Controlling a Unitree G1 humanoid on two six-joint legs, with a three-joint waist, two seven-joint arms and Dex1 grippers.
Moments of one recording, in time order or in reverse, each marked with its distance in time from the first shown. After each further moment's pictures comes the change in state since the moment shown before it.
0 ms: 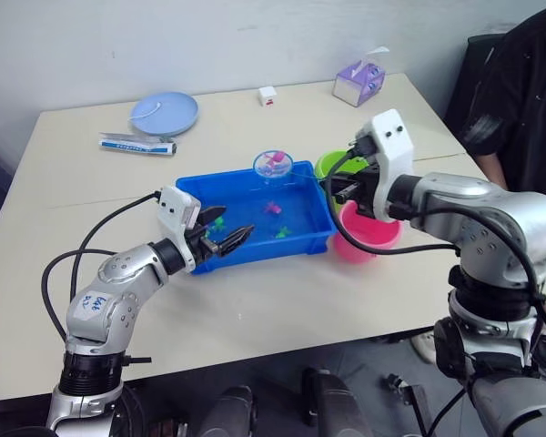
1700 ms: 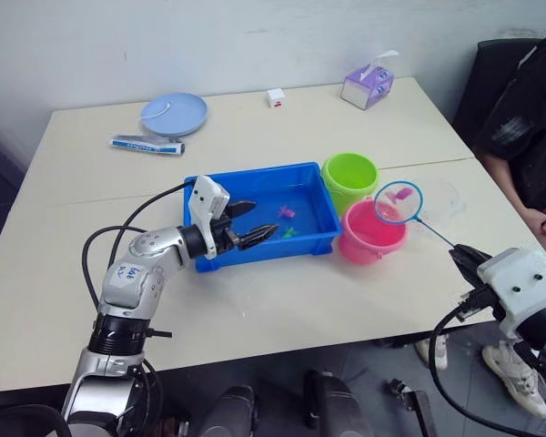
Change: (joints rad) left arm -0.183 -0.049 -0.115 0.255 0.071 -0.100 -0.180; right arm 1.225 -0.288 -0.319 -0.347 -0.410 -1.118 0.103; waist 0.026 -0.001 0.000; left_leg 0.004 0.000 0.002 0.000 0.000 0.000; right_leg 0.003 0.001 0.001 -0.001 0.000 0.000
